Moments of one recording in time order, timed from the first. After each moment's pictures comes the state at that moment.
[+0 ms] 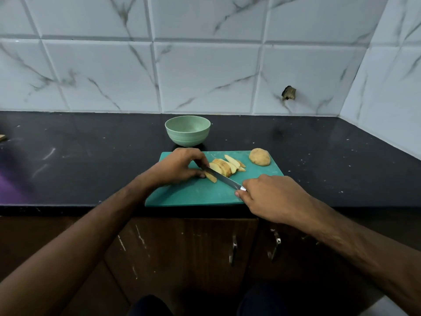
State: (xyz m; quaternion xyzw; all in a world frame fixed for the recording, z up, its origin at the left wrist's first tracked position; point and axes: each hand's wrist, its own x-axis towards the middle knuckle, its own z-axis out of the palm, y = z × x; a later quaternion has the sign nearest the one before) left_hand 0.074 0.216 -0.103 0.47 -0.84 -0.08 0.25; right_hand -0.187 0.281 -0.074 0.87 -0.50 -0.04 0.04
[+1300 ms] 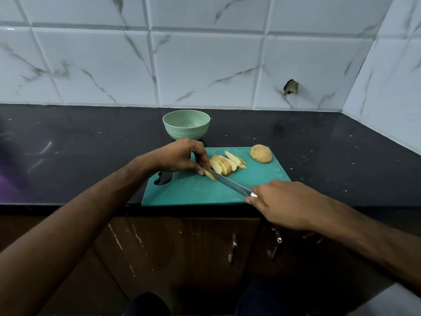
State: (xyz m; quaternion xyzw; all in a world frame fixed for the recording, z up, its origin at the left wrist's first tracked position) left_hand 0.081 0.190 -0.091 0.42 -0.87 -0.19 0.19; right_hand -0.207 0.280 -0.073 0.87 -0.48 -0.09 -0.02
